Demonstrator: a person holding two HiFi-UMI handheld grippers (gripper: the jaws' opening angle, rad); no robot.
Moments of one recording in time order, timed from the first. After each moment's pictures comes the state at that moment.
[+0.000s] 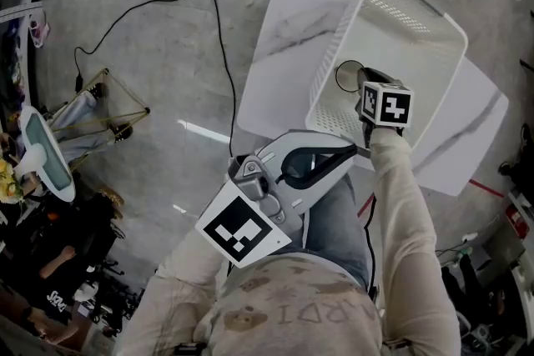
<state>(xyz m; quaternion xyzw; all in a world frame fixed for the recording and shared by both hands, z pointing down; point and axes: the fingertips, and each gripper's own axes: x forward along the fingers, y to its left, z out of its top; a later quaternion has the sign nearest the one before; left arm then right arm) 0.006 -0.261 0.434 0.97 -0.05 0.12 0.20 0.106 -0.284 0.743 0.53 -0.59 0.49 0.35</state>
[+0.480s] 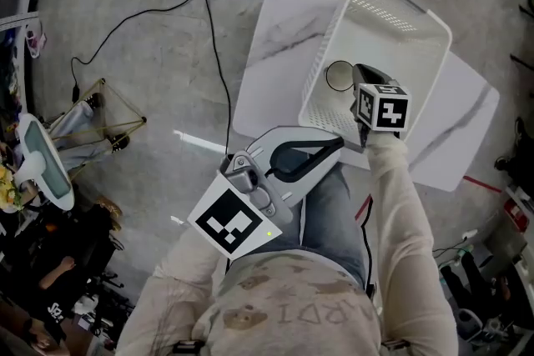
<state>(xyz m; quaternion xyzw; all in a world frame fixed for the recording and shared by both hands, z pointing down) -0.005 -0.254 0.425 0.97 -0.04 0.13 0.19 0.103 -0.296 0.703 0.55 -0.63 0.44 0.32</state>
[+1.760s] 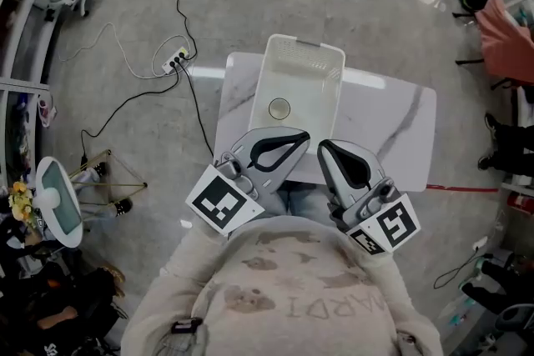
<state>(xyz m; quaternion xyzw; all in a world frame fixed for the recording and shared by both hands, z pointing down) 0.073 -0.179 0.255 0.99 -0.04 0.06 0.08 0.086 -0.158 0.257 0.55 -0.82 0.16 -0.04</state>
